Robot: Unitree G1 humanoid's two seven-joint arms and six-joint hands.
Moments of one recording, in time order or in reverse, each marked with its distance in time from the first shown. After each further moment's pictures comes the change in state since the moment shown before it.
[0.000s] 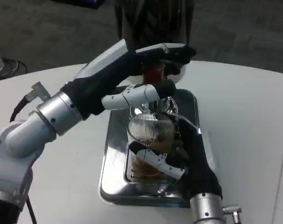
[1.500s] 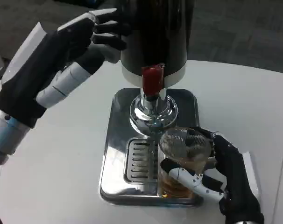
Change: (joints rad) left arm 0.302 -0.010 0.268 -0.431 -0.150 0.208 0.105; right arm 0.334 -0.046 -0.039 -0.443 0.005 0.088 0.131
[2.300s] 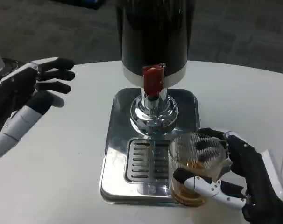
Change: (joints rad) left arm 0.377 0.022 0.159 -0.205 -0.001 0.086 0.081; right arm 0.117 -0.084 -0.058 -0.224 0.027 0.037 0.153
